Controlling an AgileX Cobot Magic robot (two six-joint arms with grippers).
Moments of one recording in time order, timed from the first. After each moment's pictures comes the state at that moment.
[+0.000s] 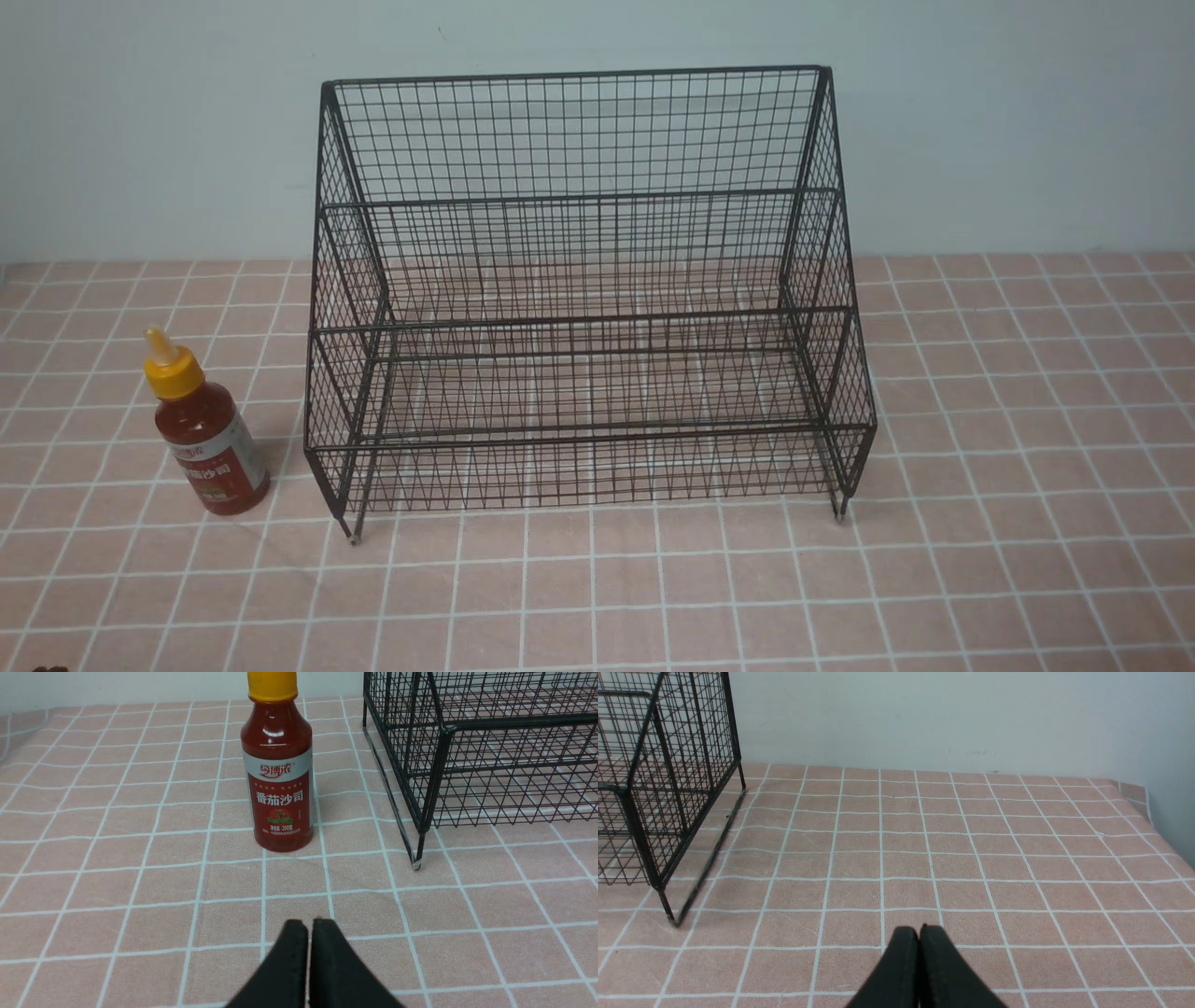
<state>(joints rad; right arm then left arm) -0.11 -0.01 0.02 0.17 0.38 -0.20 -0.05 -0.01 0.02 0.06 0.39 -0.06</state>
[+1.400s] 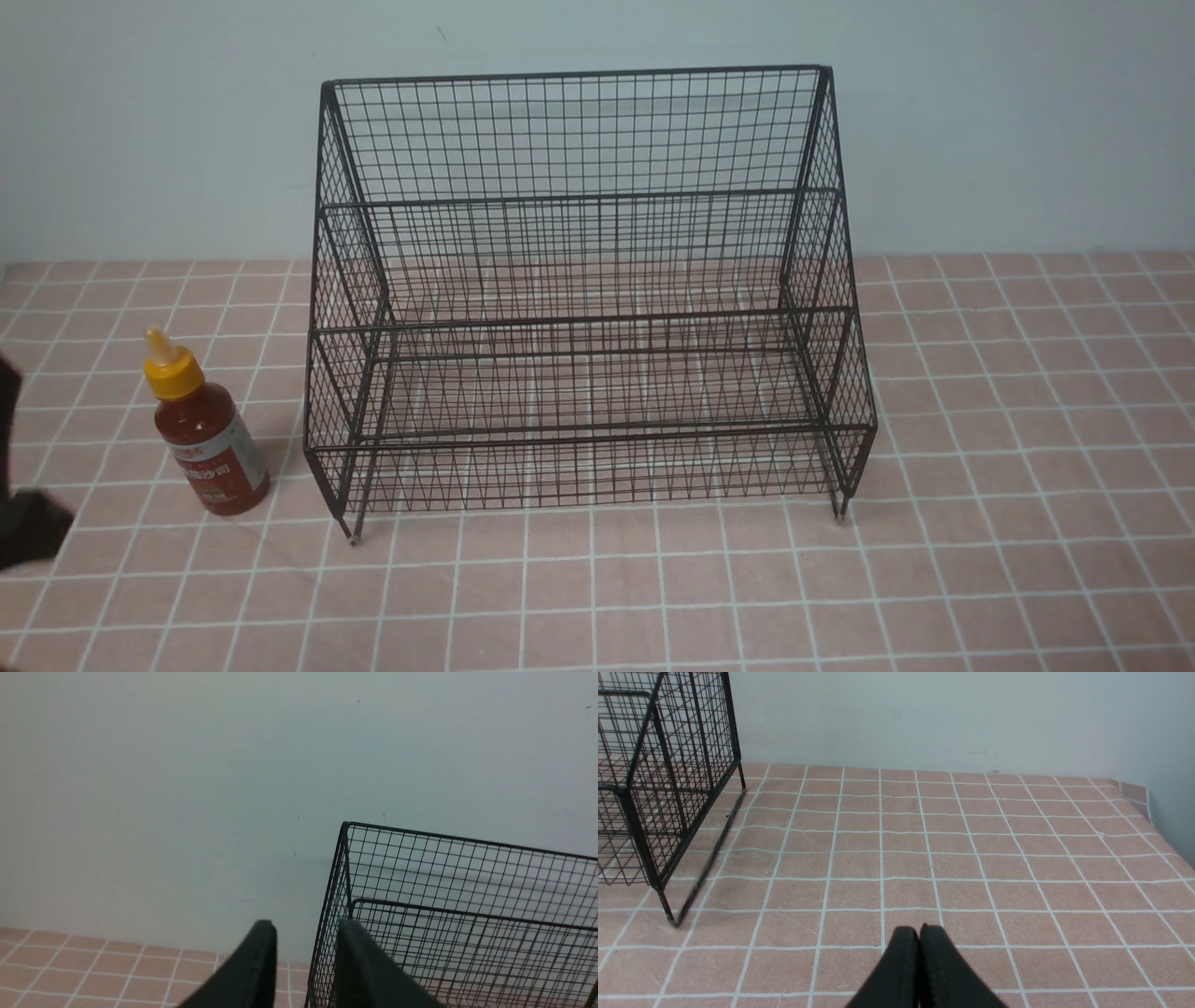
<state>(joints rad) -0.11 -0.01 0.02 0.17 0.38 -0.20 -0.05 0.62 -0.22 -0.01 -0.39 -0.20</state>
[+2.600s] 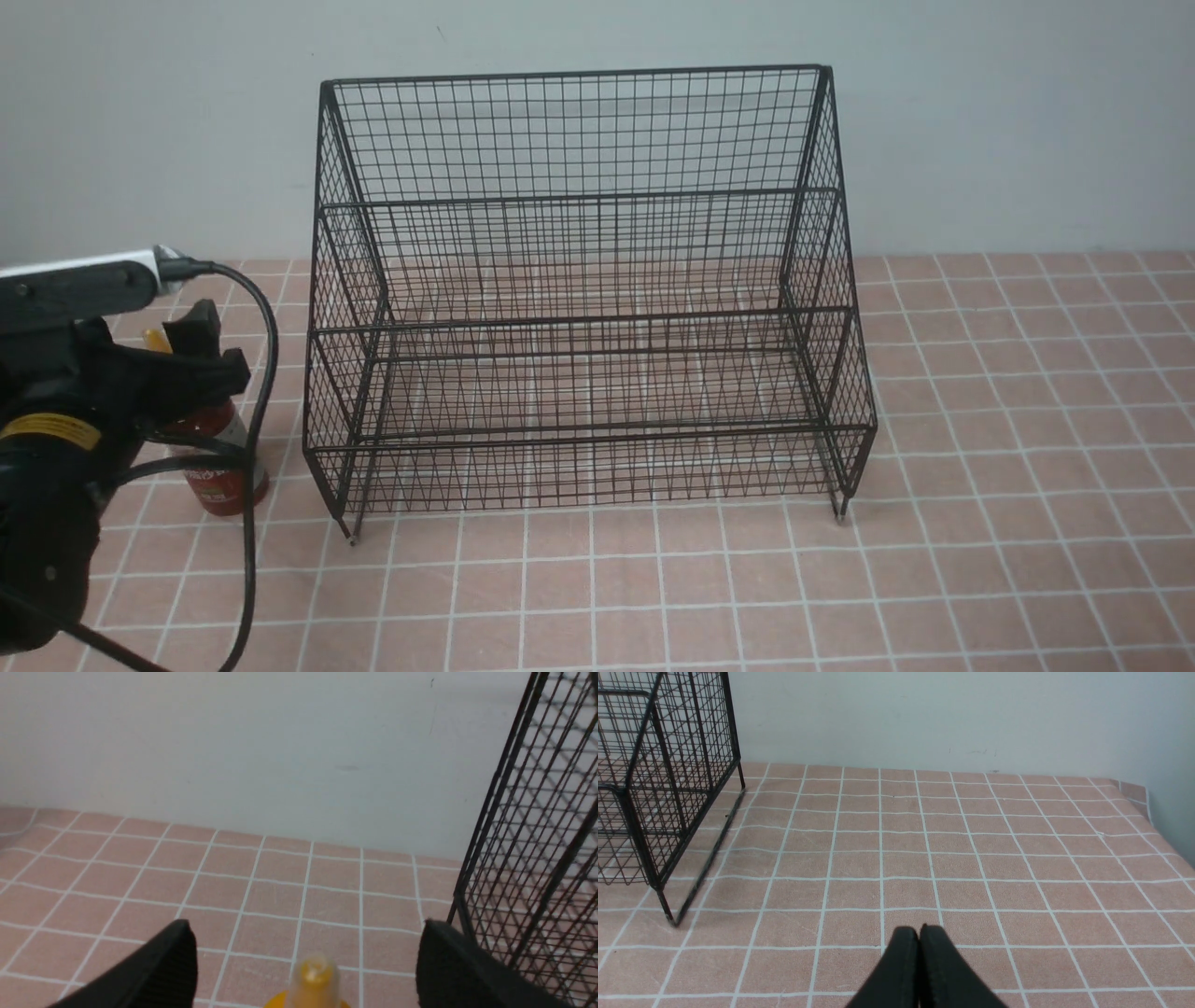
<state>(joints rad) -0.11 -0.01 0.02 0.17 0.38 -0.20 -0.05 1.53 -0.46 -0.25 -0.77 0.04</state>
